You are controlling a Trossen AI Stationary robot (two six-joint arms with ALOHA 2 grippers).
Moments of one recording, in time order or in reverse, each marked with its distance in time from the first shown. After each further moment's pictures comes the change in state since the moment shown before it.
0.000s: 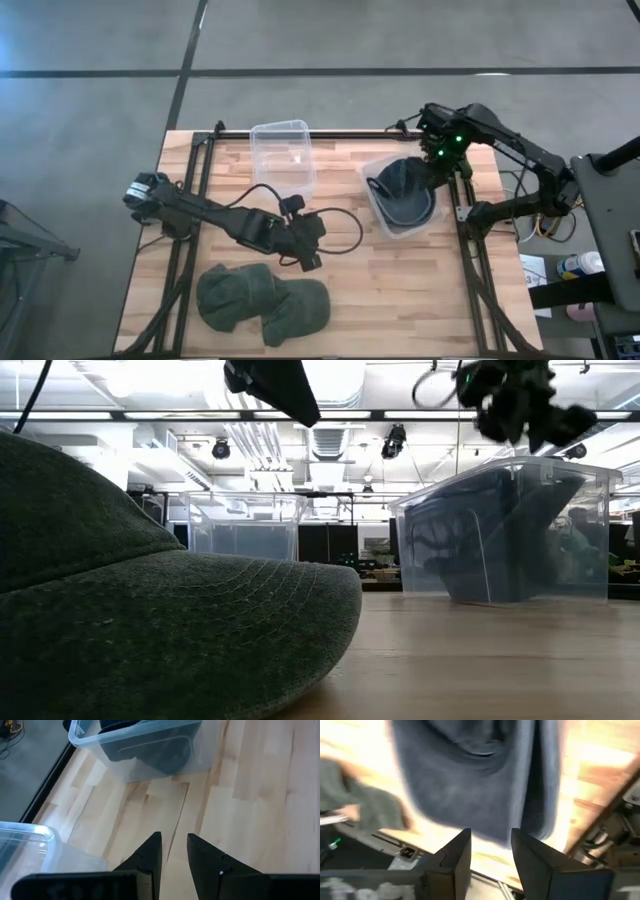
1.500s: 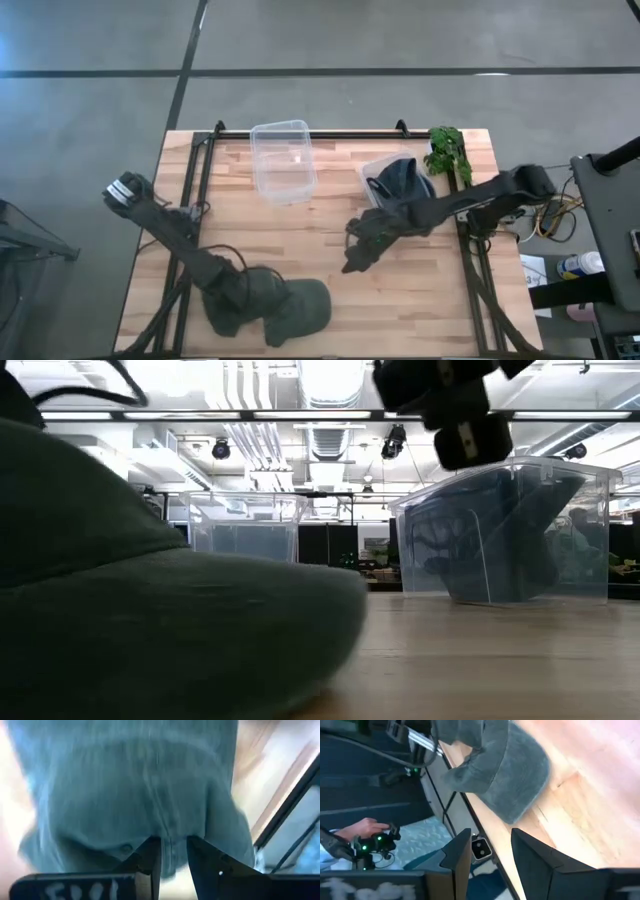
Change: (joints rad) left arm -0.409 -0.128 -0.478 -0.143 0.832 -0.705; right arm 0.908 0.252 -0.283 1.432 0.111 0.569
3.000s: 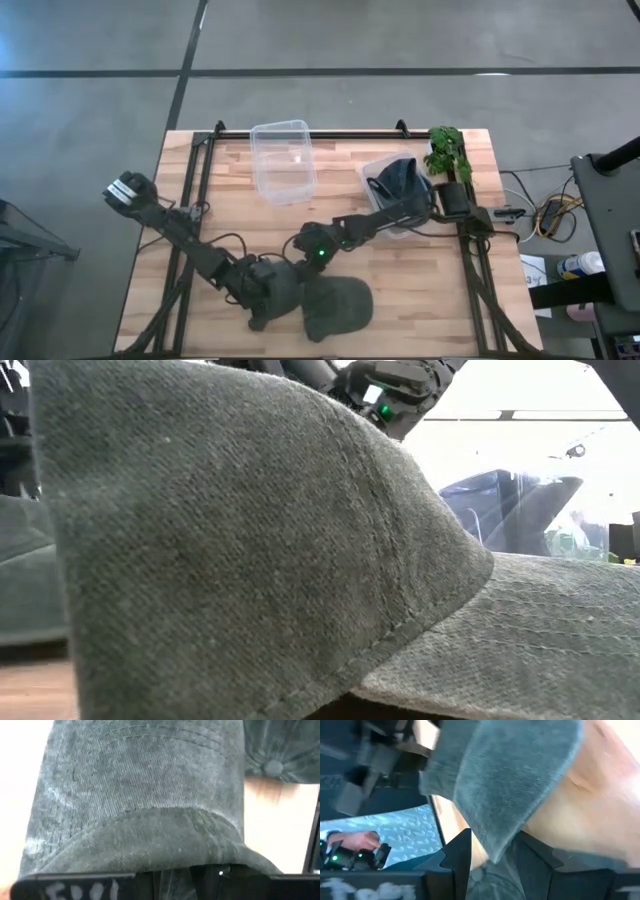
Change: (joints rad) left arm 0.057 -0.003 -0.256 0.666 -0.474 -0.066; right arm -0.063 0.652 0.420 0.218 -0.139 -0.178
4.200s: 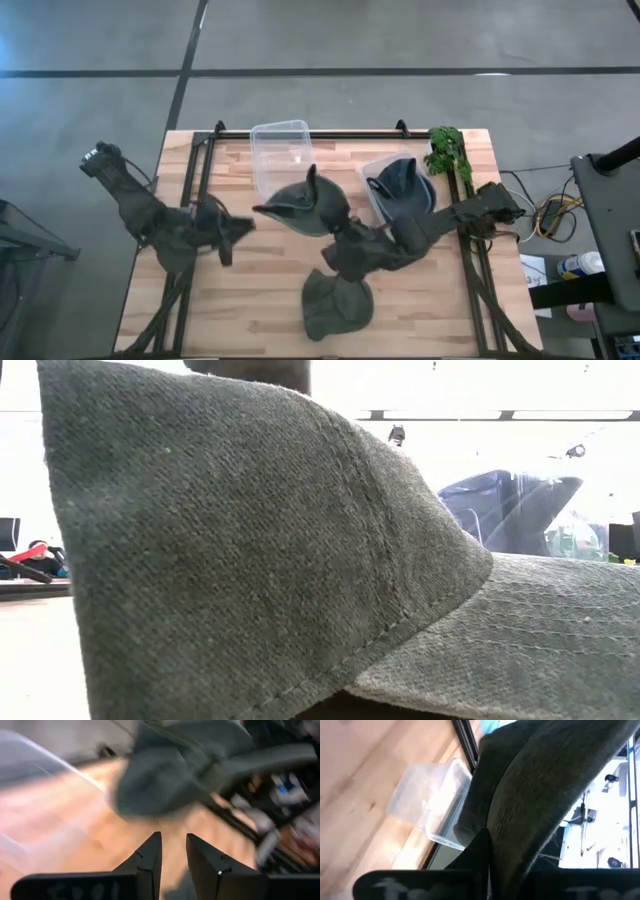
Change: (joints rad) left arm -0.085 -0.593 0.278 -0.535 -0.780 0.037; right arm 0.268 -0.316 0.531 -1.002 1.448 -1.918
